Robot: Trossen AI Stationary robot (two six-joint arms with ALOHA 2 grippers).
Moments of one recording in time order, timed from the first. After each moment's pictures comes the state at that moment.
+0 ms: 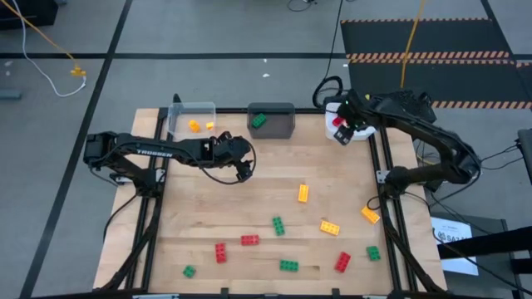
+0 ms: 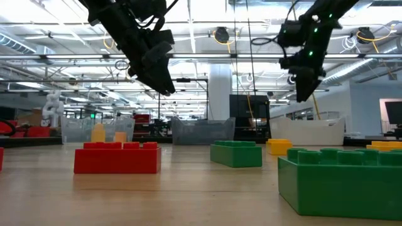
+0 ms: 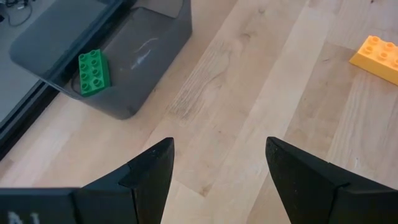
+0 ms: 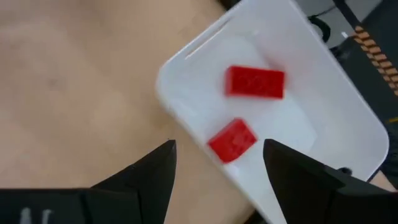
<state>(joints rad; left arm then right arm) 0.12 1.46 0.96 -0.34 -0.31 -0.22 -0.79 1.23 0.96 -0.90 0.16 -0.12</state>
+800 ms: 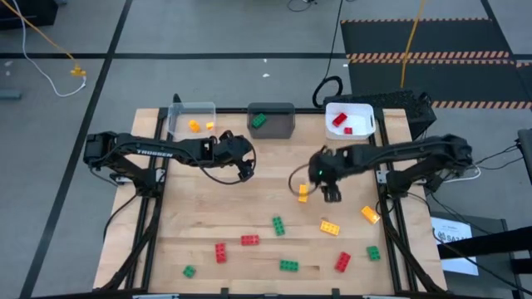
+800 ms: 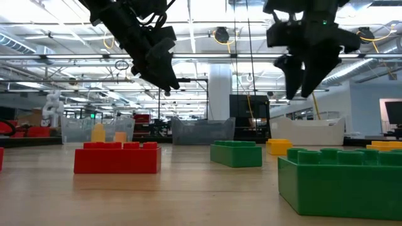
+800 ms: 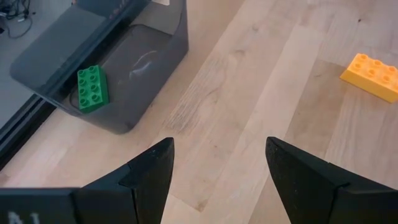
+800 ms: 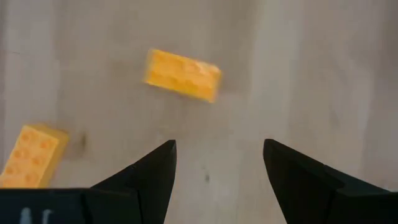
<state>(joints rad) 0.12 1.46 0.96 -0.29 -0.31 -0.20 0.00 1.35 0.96 -0.85 0.05 -0.13</state>
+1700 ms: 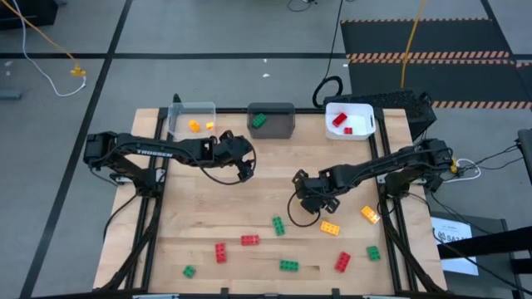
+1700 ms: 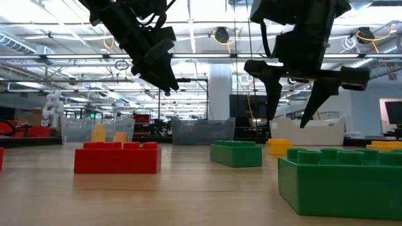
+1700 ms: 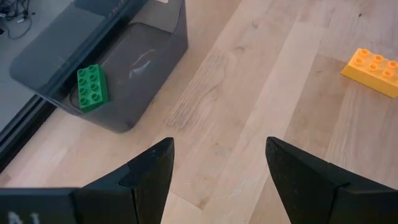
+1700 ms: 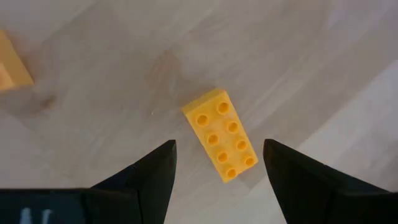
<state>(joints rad) 0.12 1.46 0.96 -0.29 -0.31 -0.19 0.14 1.57 0.96 -0.66 0.10 -0.80</state>
